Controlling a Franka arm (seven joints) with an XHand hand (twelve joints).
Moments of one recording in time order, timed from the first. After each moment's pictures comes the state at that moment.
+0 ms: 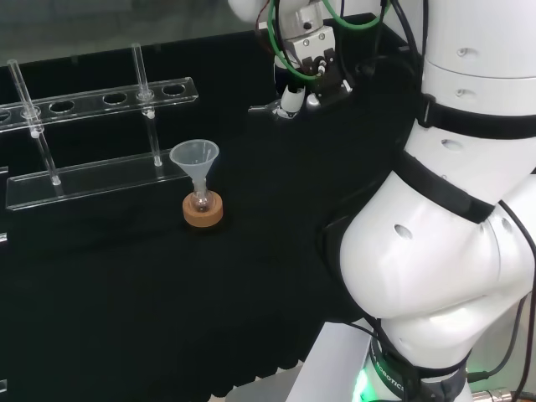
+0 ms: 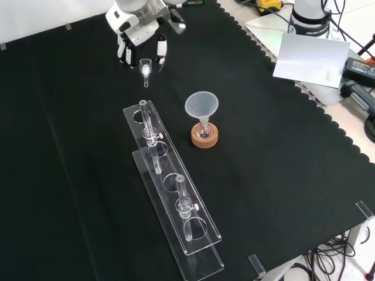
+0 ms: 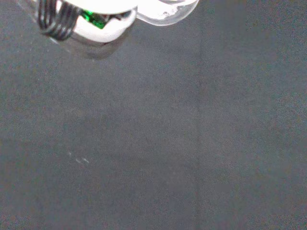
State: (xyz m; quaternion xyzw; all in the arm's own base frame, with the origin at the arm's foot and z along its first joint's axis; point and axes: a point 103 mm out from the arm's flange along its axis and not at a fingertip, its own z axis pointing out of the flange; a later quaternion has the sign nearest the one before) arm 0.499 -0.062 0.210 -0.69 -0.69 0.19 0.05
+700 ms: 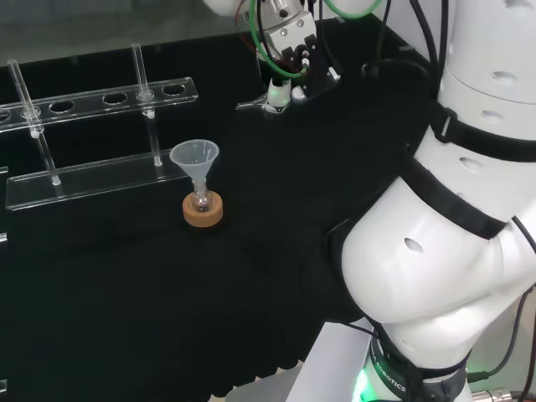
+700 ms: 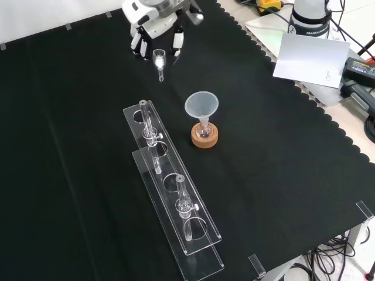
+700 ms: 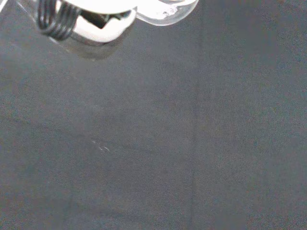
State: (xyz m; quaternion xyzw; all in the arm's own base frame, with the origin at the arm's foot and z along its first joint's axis) arm 0.466 -0.016 0.258 -0.69 -0.69 0.23 0.00
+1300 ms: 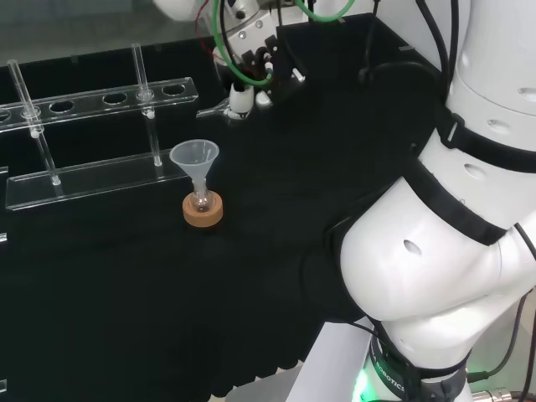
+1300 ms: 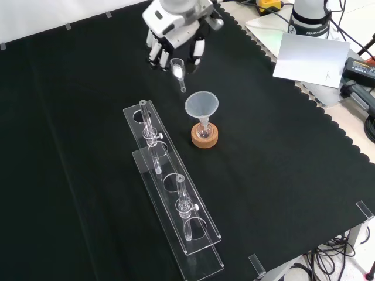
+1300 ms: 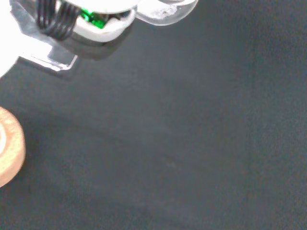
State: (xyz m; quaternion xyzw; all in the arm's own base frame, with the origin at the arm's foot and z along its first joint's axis) arm 0.446 0.062 0.273 -0.64 -0.73 0.23 -0.02
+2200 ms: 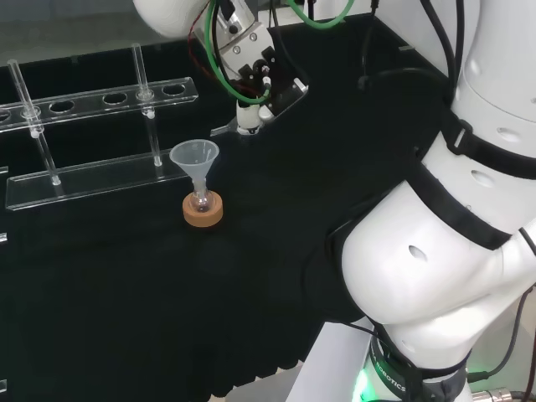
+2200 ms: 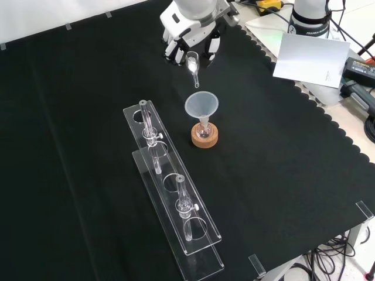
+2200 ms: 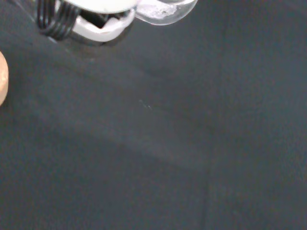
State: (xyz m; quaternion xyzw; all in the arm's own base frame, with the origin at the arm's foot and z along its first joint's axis) arm 0.403 0.059 0.276 -0.66 -0.69 0.30 -0.03
